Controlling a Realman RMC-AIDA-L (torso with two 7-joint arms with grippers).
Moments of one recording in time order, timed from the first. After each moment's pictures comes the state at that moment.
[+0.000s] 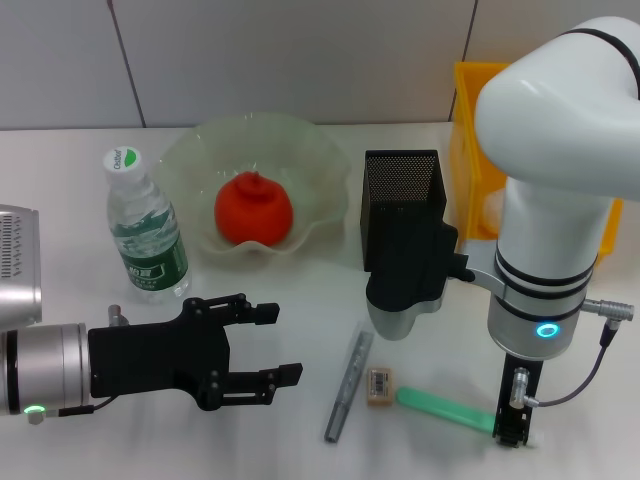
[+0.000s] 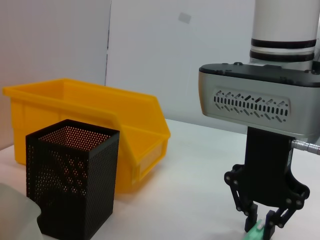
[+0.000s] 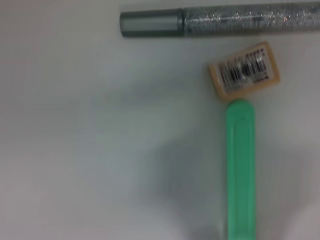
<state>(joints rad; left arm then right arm) -0.49 -2.06 0.86 0.52 1.89 1.54 -1.10 0.97 2.09 -1.86 -0.88 -2.56 -1.62 2.60</state>
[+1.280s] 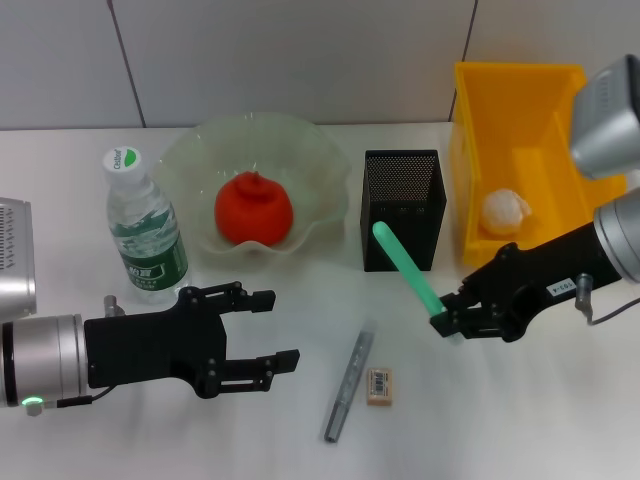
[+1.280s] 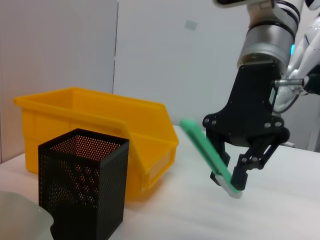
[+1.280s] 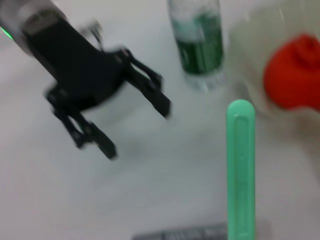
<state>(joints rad) -0.50 -2.06 0.84 0.52 1.89 1.54 -1.09 0.64 2.08 -1.05 -1.11 -2.32 -1.64 1.96</state>
